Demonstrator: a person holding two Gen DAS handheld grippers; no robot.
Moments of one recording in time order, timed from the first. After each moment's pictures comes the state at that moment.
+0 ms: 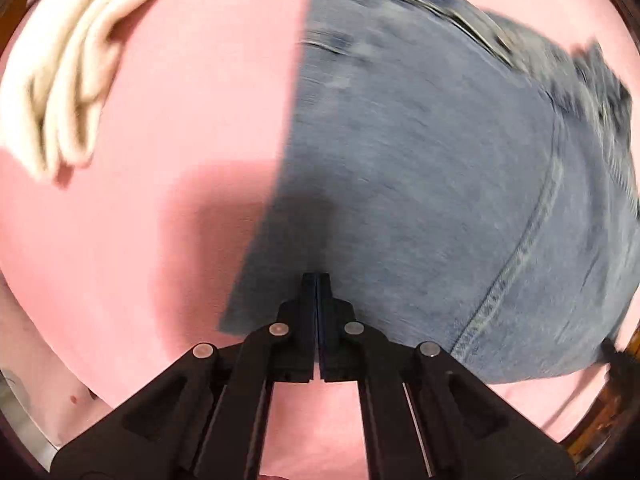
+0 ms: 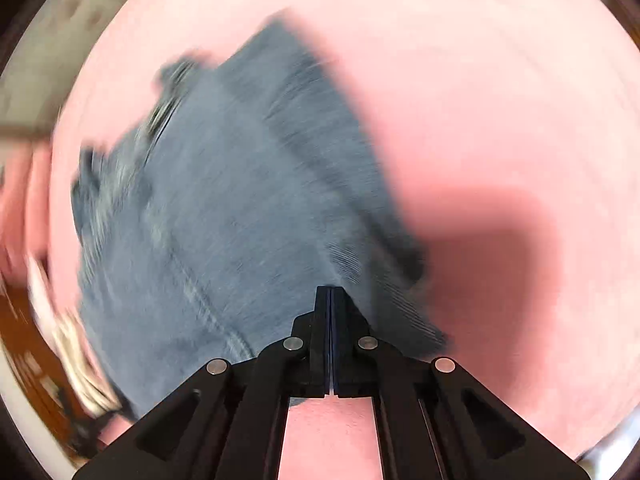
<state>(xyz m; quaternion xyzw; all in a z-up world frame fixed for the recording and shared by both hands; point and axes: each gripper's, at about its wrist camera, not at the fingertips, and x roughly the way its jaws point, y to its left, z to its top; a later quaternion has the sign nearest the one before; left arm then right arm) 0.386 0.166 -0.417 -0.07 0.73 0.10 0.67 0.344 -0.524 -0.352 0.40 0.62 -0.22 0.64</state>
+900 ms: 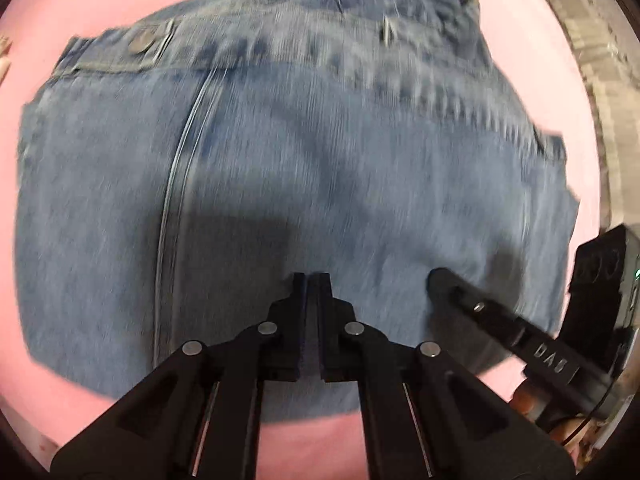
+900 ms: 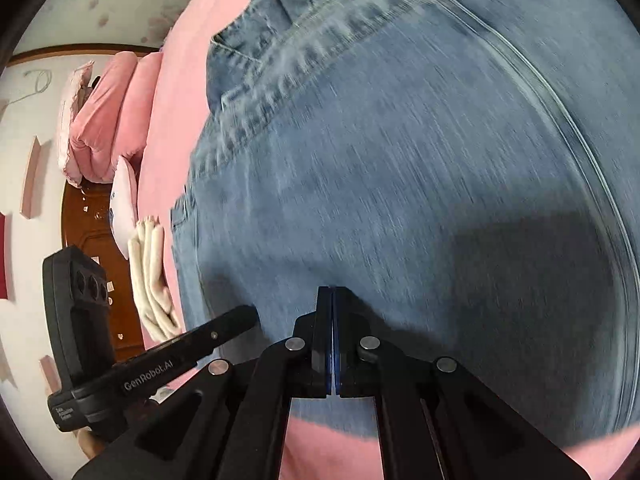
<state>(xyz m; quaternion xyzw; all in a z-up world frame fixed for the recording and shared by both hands) 0.402 0.020 -0.401 -0.09 0.72 -0.10 0.68 0.426 -0.444 -0.366 0.41 0.63 0.04 0.66</state>
